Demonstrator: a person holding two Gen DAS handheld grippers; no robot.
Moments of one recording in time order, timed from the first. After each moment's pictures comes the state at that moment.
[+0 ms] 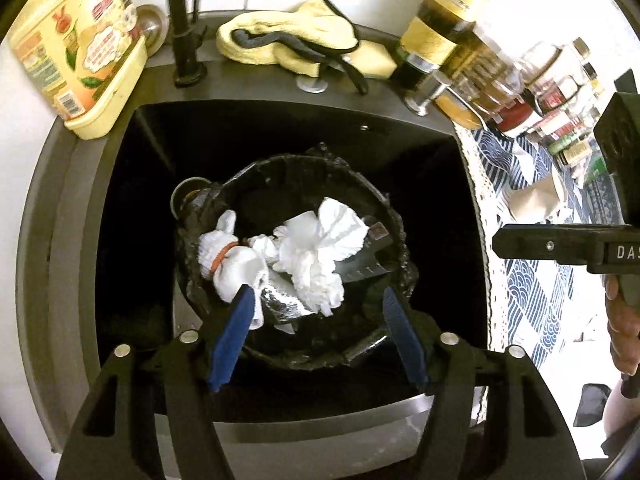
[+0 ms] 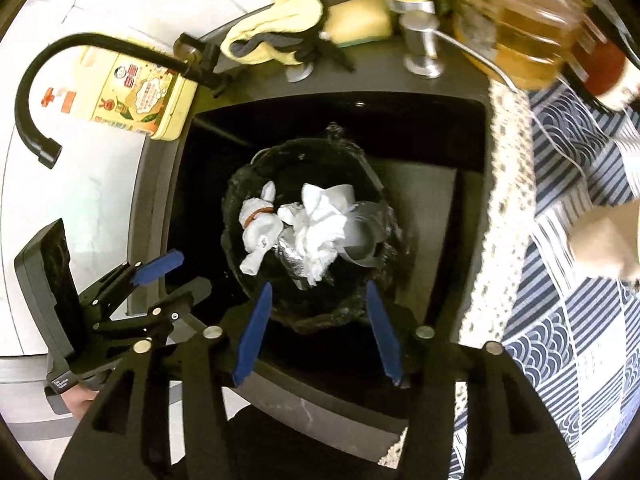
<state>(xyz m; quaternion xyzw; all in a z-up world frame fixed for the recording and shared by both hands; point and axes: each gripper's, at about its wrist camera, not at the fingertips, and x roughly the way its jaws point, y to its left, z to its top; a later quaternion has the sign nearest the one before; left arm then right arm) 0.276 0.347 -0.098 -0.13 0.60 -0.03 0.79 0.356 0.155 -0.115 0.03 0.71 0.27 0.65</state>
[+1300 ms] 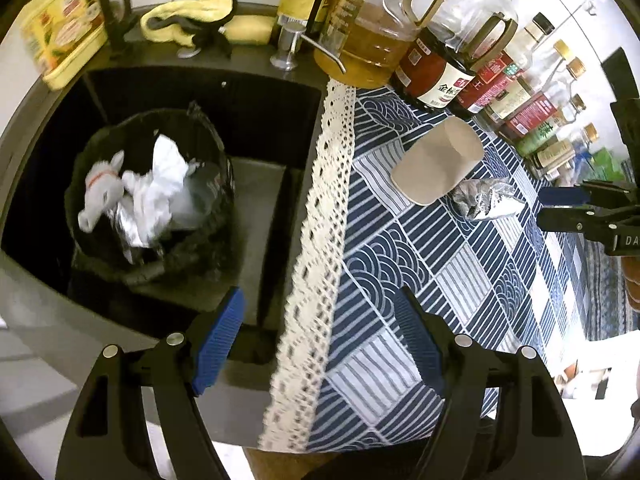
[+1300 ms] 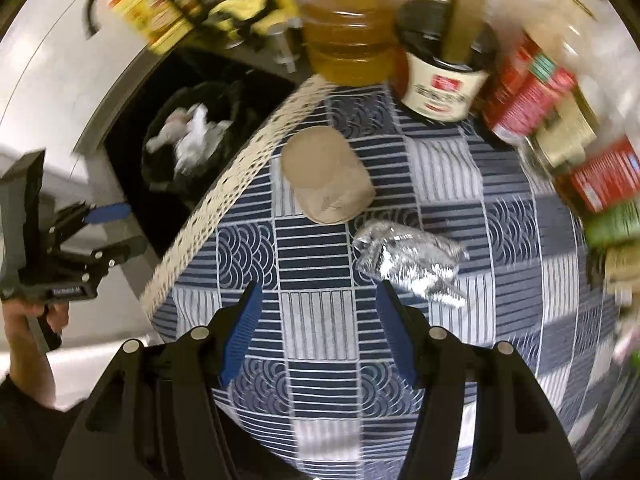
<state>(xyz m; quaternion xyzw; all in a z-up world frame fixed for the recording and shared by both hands) 0.255 0.119 -0.088 -0.20 0.57 0.05 0.79 0.398 -0.077 -0.063 -0.22 0.63 0.38 0.64</state>
